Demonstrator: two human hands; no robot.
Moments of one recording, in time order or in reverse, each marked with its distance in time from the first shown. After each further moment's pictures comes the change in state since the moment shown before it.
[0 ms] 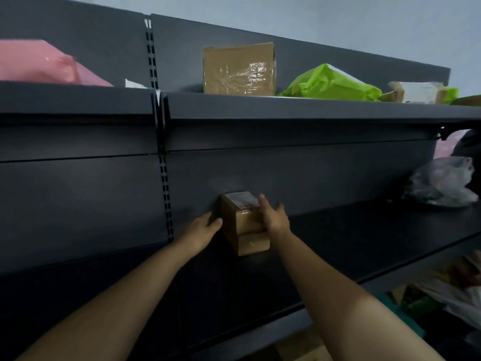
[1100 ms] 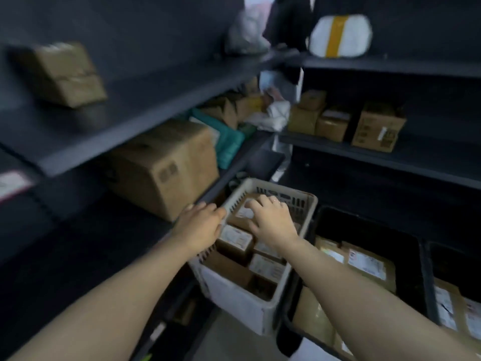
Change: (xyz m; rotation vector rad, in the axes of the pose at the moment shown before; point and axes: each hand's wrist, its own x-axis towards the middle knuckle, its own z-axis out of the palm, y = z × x) left_hand -0.266 -0.062 0.240 0.778 -0.404 1.000; right_hand -0.350 0.272 -0.185 -1.299 0.239 -0.113
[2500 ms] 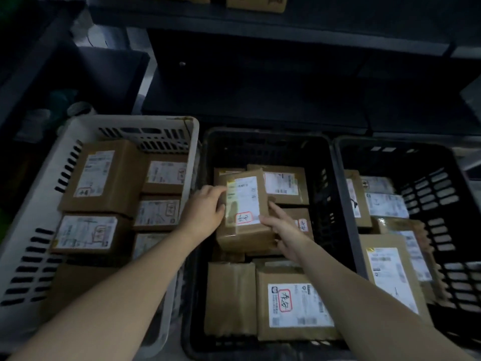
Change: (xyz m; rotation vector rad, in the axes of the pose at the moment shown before) left_hand 0.207 0.250 0.241 -0.667 -0.352 0.187; right_hand -0.148 0.282 0.177 1.486 0.020 1.471
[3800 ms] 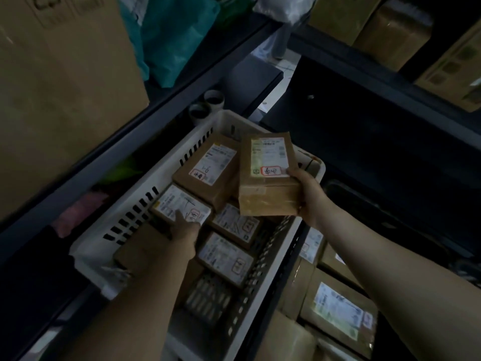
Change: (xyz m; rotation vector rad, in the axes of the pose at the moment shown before) left_hand -0.047 -0.231 -0.004 -1.350 0.446 -1.168; right_hand 0.038 -0.141 0.230 -0.301 -0.208 -0.143
